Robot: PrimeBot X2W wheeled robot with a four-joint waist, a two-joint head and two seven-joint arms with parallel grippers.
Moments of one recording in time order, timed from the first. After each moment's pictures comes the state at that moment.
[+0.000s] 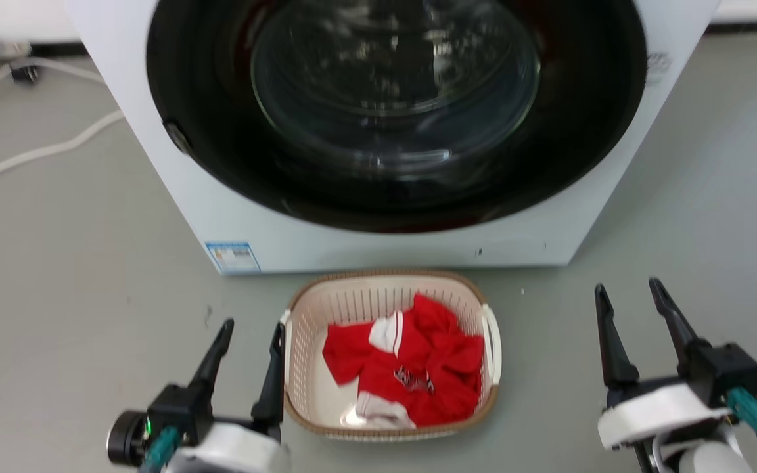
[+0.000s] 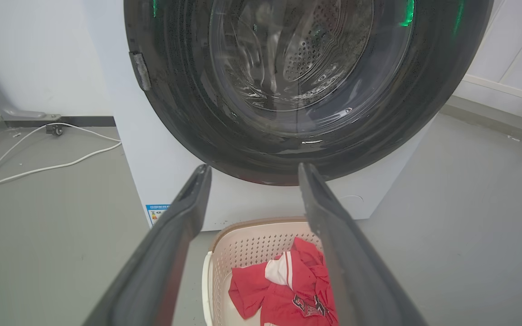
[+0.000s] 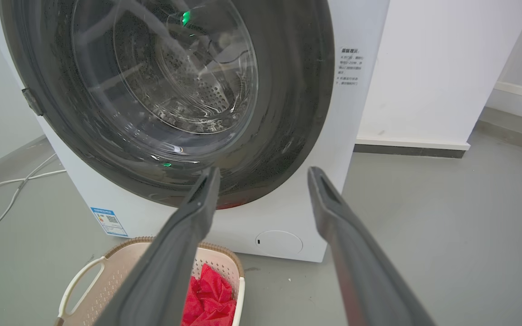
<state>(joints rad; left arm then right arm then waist) 0.02 0.05 -0.10 0.12 -0.14 -0.11 -0.26 -0.04 -0.05 0.00 0.14 0.03 0.13 -0.26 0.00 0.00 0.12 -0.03</state>
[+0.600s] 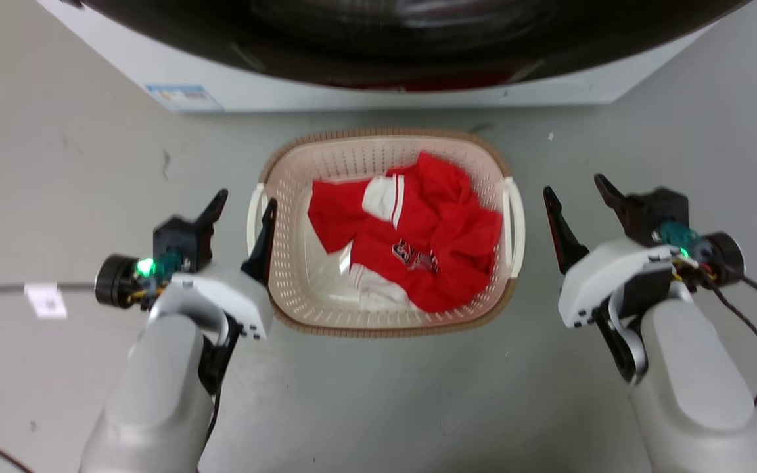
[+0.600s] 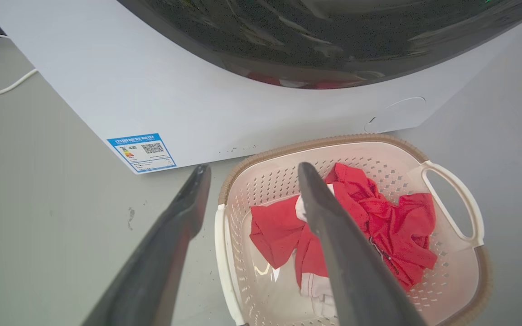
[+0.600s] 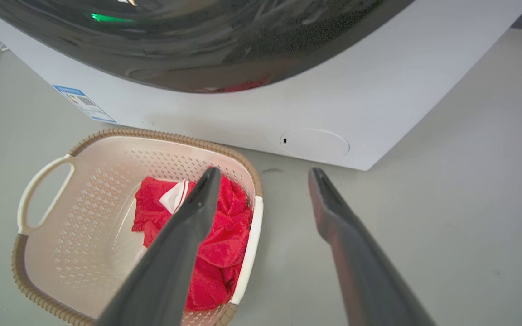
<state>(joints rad) -0.51 0.16 -0.18 0.59 -0.17 -0.13 -0.25 -0.47 -0.05 0.08 0.45 0.02 0.13 -0.05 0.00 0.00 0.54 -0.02</state>
